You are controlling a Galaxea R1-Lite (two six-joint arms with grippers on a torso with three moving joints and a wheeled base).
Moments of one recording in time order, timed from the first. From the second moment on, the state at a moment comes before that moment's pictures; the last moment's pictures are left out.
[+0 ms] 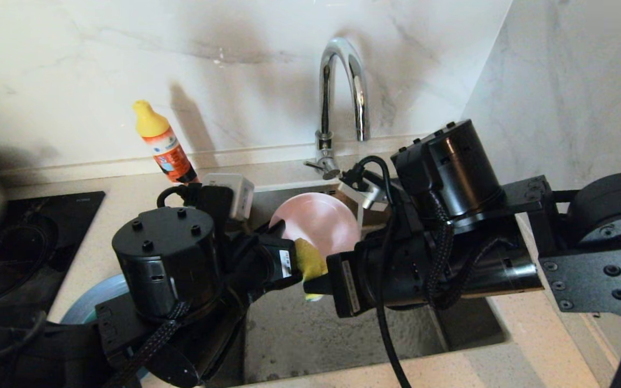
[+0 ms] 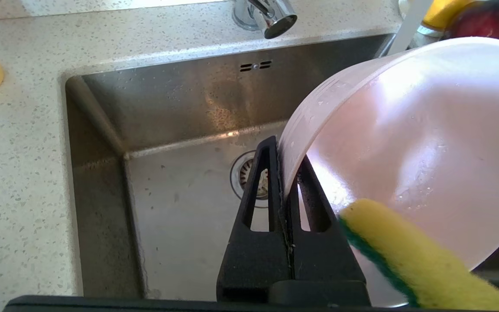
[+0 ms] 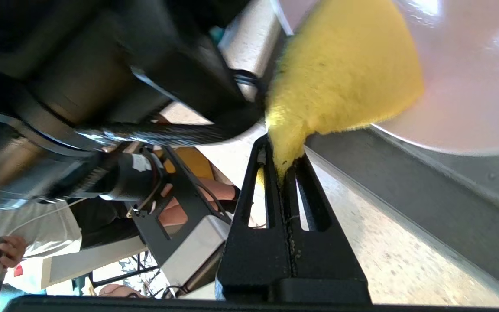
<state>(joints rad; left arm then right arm) -0.83 1.69 -0.66 -0.98 0.56 -0.10 0.86 1.75 -1.36 0.14 0.22 0.46</state>
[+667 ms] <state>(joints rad) -0.83 1.68 -0.65 -0.98 0.57 -0.10 0.79 1.69 -1.30 0.15 0.22 0.47</state>
